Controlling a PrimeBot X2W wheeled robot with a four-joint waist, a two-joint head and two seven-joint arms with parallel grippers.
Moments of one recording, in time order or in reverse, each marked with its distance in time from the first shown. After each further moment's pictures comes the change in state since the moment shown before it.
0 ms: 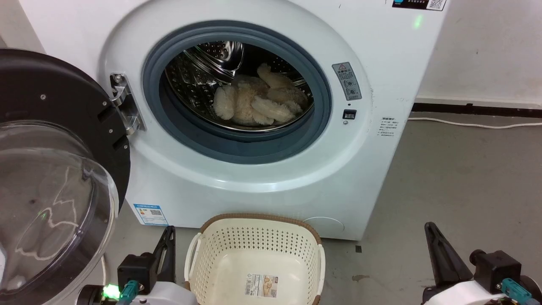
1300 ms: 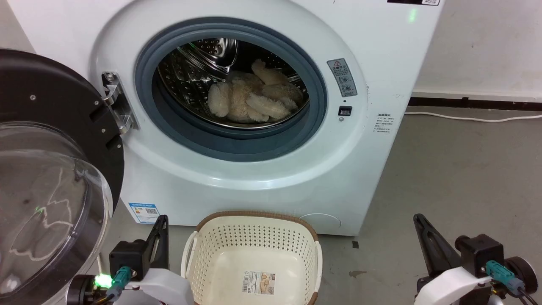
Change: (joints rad) left arm -0.022 -0.019 0.046 -0.057 0.026 -0.021 0.087; right arm -0.049 0.000 0.007 -0.007 -0.083 0.000 0.084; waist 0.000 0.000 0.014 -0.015
